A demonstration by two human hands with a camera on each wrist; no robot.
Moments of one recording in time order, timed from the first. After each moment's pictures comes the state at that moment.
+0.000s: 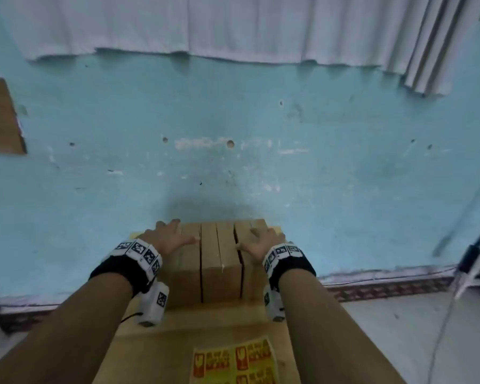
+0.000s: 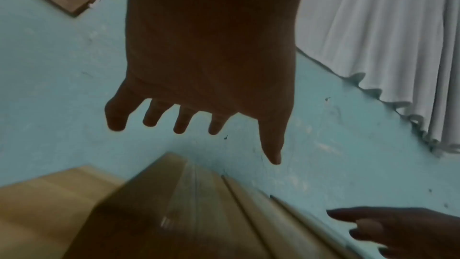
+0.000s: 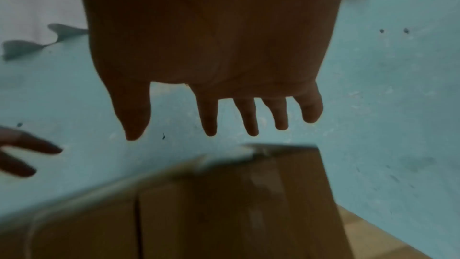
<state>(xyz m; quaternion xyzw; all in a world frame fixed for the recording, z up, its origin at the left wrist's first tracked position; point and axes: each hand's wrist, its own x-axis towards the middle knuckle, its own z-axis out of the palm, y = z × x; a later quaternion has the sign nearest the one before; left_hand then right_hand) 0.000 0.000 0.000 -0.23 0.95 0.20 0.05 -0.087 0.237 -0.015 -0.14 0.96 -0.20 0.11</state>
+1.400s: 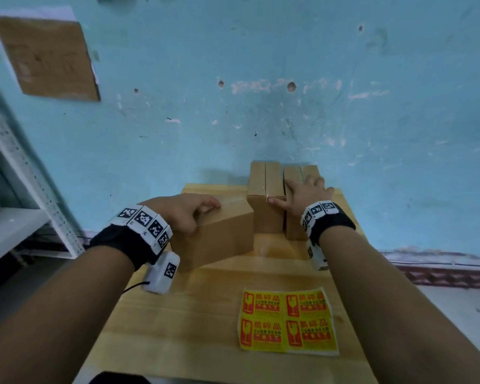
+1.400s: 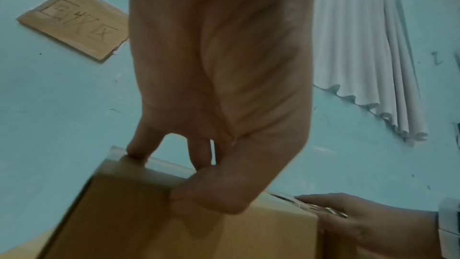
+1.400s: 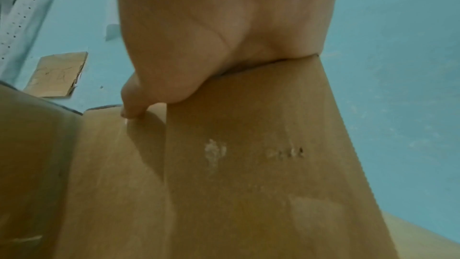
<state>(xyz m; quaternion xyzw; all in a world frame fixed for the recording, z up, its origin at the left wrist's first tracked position) 0.088 -0.026 -0.030 -0.15 0.96 0.16 0.15 -0.106 0.188 -0.077 -0.22 0.97 -0.02 -0.03</state>
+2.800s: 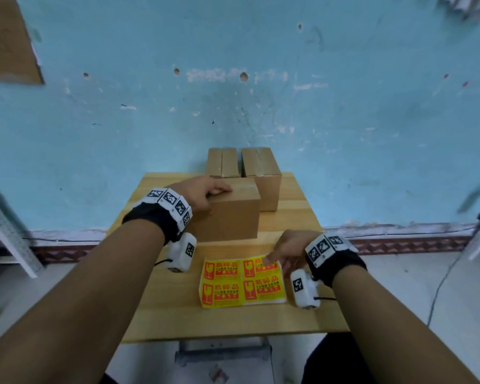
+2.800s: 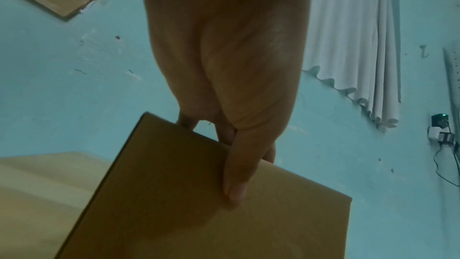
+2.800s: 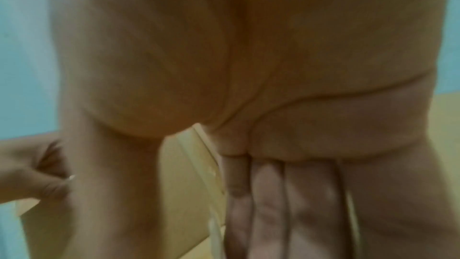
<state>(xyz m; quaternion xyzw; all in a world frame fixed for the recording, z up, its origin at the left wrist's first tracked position) 0.047 0.058 -0.056 -0.01 0.98 0.18 0.06 -0.005 0.317 -0.126 -0.14 0.87 -0.27 0.39</state>
